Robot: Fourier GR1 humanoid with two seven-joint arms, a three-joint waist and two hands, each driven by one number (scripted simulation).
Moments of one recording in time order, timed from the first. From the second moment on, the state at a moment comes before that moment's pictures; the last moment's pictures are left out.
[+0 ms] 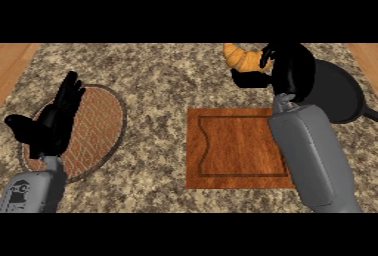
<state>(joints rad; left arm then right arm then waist) -0.22 0.19 0.11 -1.49 0.01 0.05 0.09 -0.71 -0.10 0.05 -1.30 1.03 -0.21 0.69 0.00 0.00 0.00</state>
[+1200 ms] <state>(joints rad) -0.26 0.17 0.08 -1.49 0.00 0.03 0.09 -0.80 -0.57 -0.39 -0.43 0.85 -0.57 0.02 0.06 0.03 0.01</state>
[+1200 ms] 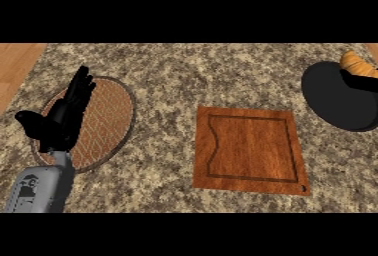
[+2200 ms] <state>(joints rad) -0.28 0.17 0.09 -1.49 0.00 0.04 0.10 -0.76 -0.57 -0.67 -0.25 0.53 -0.35 -0.40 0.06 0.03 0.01</state>
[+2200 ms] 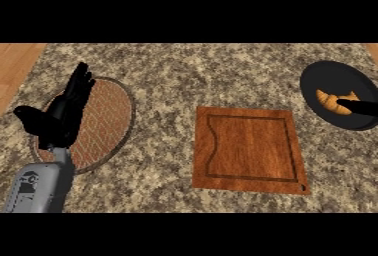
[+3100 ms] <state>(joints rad) -0.20 0.19 0.13 -1.48 0.00 0.06 0.08 -0.46 -0.55 -0.79 -0.49 0.24 0.13 -0.64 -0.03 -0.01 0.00</state>
